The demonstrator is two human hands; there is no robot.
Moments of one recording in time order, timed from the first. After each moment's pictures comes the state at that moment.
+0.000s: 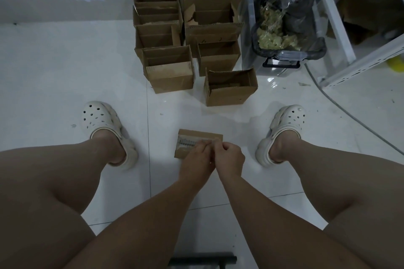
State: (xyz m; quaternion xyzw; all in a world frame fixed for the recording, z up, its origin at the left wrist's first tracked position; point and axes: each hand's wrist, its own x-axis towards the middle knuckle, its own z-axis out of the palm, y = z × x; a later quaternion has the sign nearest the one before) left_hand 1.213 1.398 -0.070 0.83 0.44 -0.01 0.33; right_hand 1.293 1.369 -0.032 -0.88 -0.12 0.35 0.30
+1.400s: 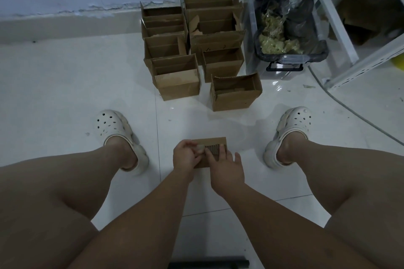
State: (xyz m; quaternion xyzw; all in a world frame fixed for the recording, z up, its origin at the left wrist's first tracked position) left_hand 1.199 1.436 -0.045 0.21 0.69 0.21 0.66; right_hand 1.278 1.358 -0.036 -0.75 -0.56 0.29 -0.21
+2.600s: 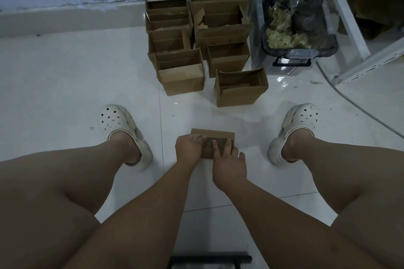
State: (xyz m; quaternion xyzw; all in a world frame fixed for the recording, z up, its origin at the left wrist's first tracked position) left_hand 1.195 1.446 -0.051 0.54 0.67 0.10 0.51; right_hand 1.270 1.360 -0.045 -0.78 -0.53 0.27 -0.20
